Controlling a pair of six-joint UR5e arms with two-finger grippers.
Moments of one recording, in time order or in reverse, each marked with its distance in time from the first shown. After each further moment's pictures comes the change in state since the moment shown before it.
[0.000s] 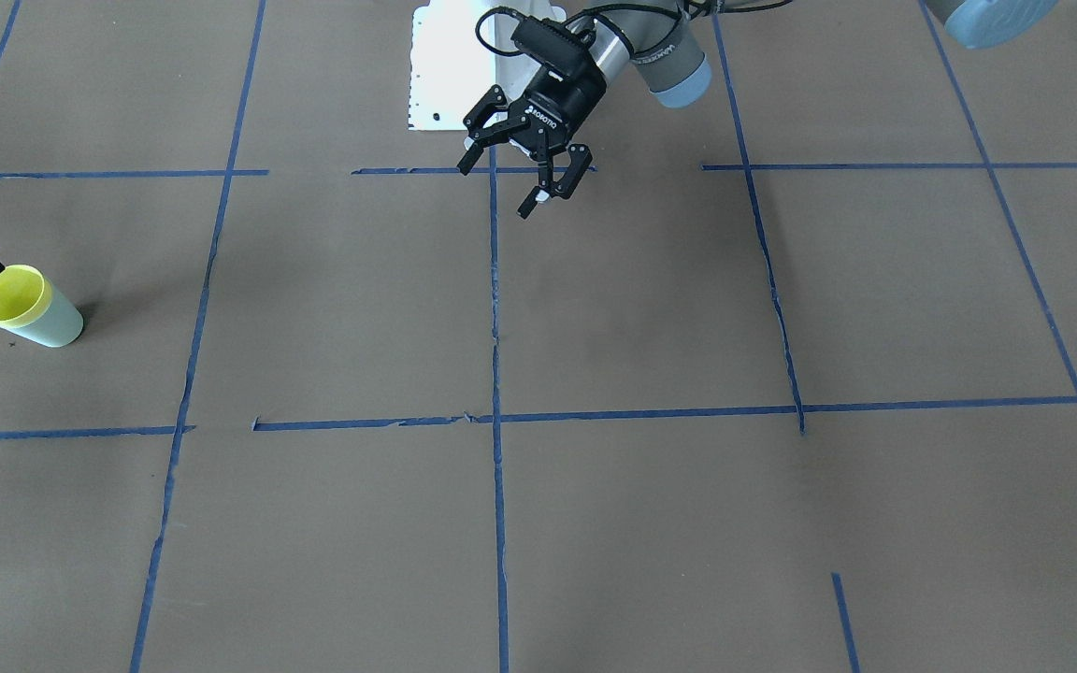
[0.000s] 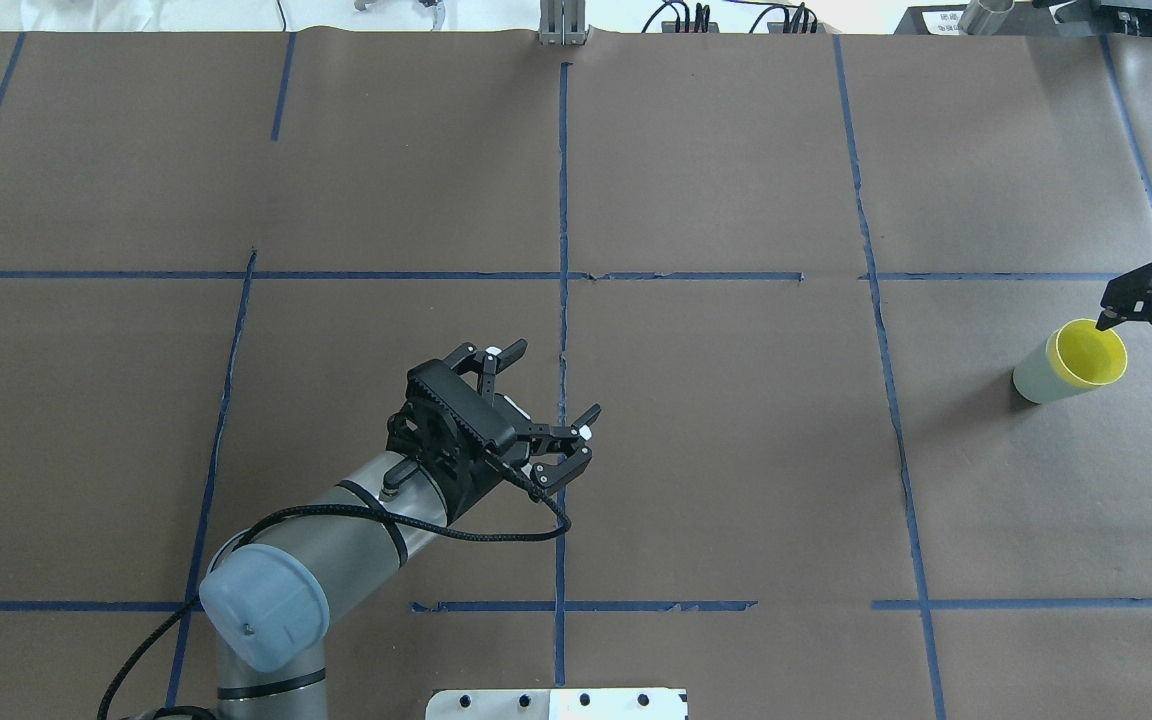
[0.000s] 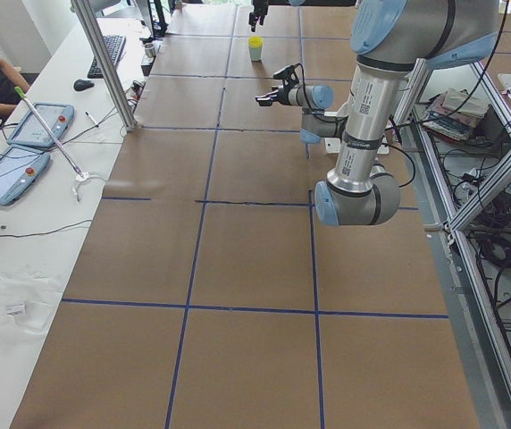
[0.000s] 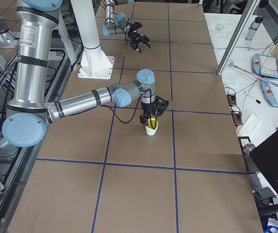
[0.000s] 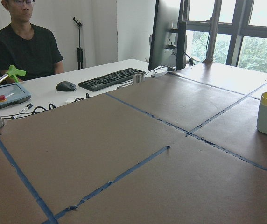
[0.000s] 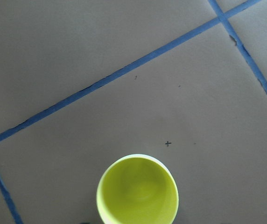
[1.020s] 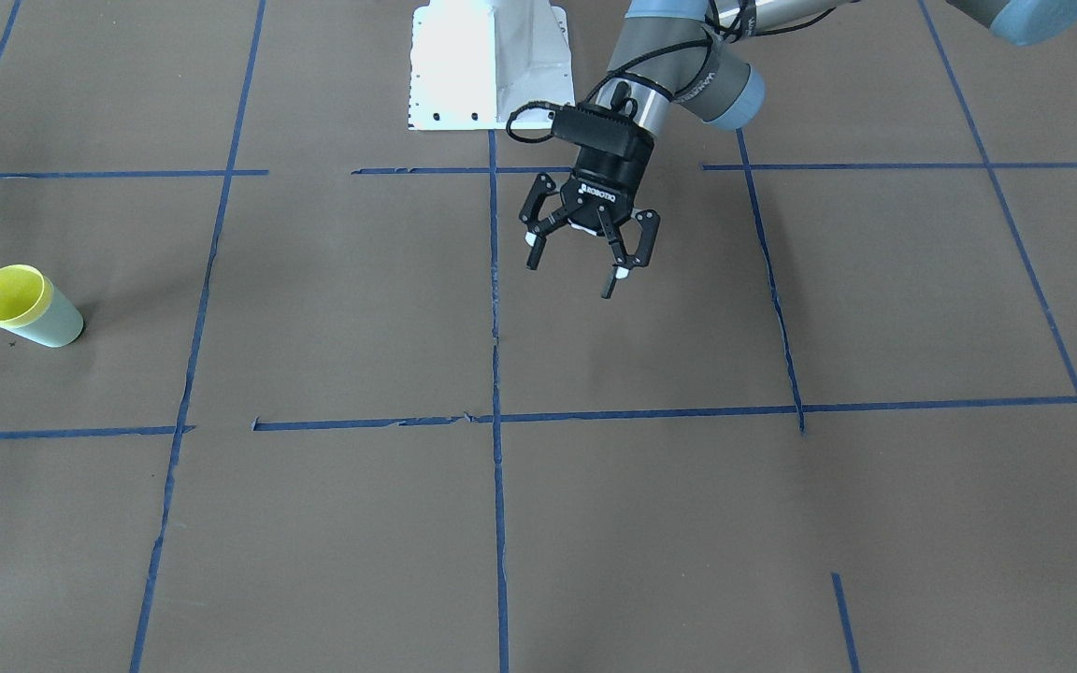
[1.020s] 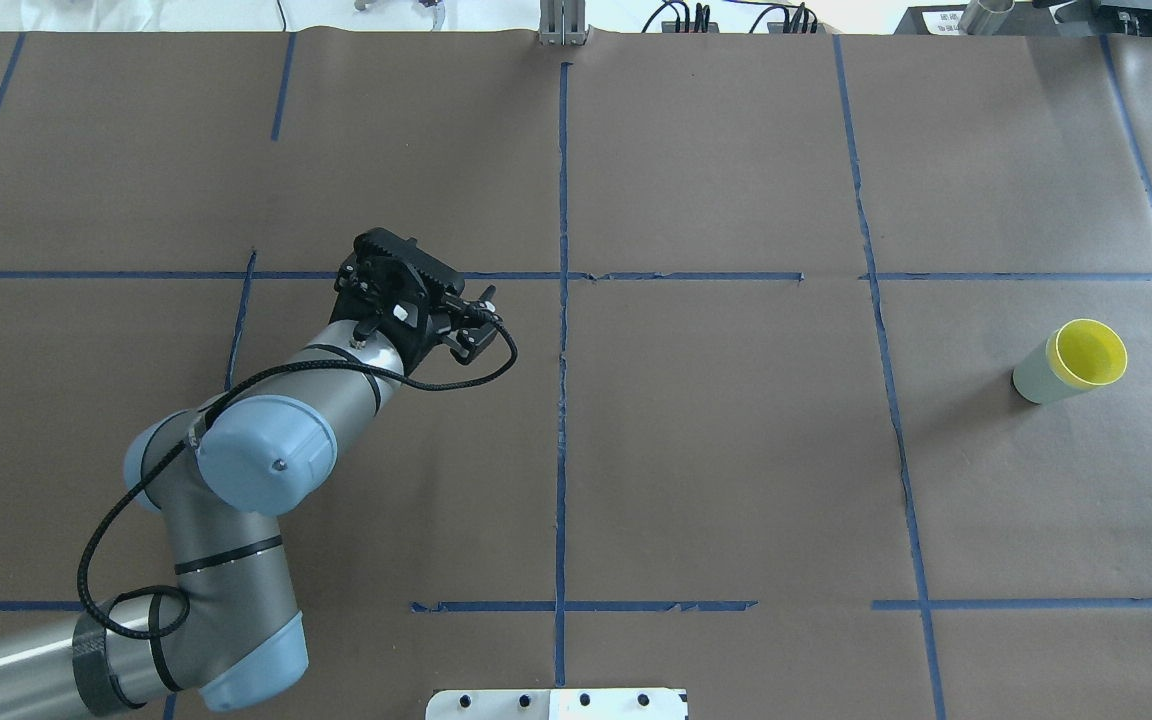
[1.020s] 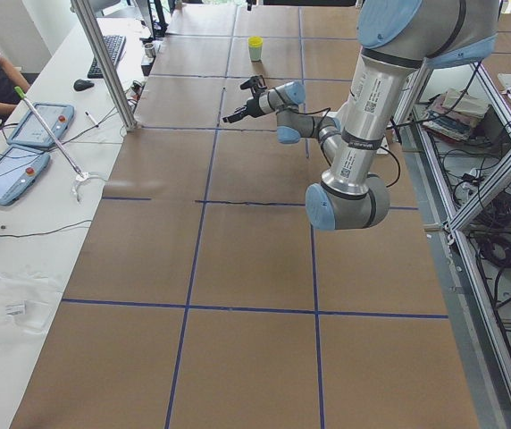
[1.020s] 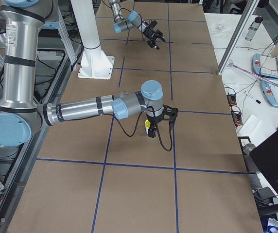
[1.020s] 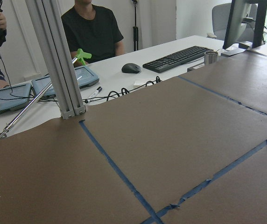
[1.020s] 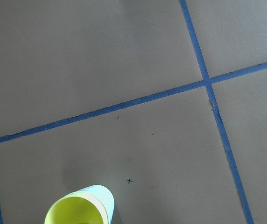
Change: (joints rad) left arm -0.207 0.027 -0.006 0.457 -0.044 -0.138; right arm 0.300 0.004 -0.130 -0.013 0.184 -0.530
